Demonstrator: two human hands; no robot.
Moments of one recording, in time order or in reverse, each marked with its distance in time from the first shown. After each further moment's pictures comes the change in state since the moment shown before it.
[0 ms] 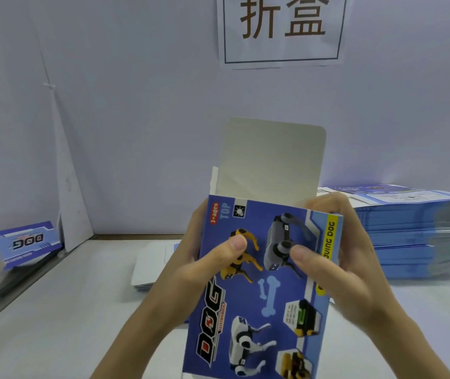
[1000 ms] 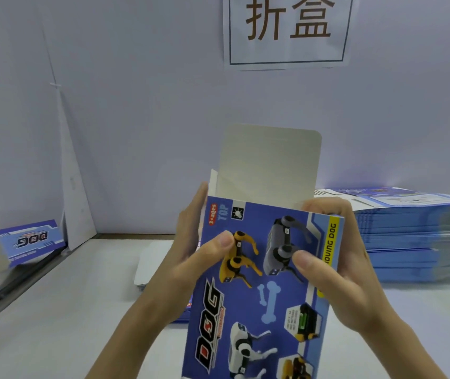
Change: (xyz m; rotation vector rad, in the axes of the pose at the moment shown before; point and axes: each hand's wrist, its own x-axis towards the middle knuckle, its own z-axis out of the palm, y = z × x) left_hand 0.000 -0.002 -0.013 -0.007 0.008 0.062; right_hand -0.004 0.010 0.005 -0.010 -0.020 -0.069
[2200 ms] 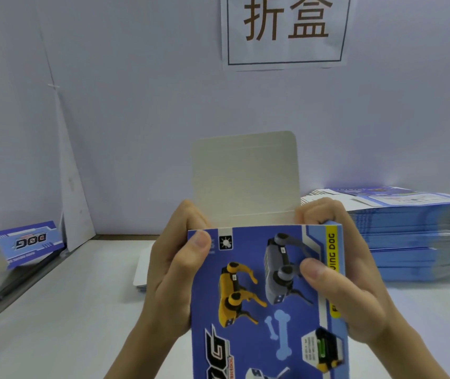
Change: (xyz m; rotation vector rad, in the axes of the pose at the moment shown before) left_hand -0.003 0.000 0.019 -0.082 0.120 0.523; right_hand 0.003 -0.015 0.002 0.063 -0.067 -0.076
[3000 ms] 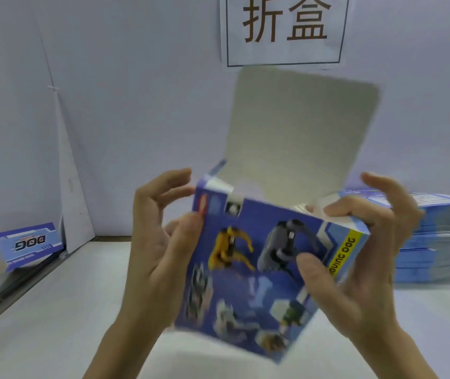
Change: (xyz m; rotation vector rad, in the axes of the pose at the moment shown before) left_hand 0.013 0.016 -0.008 0.341 0.053 0.101; right_hand 0.006 -0.010 0.009 -0.599 0.388 -0.260
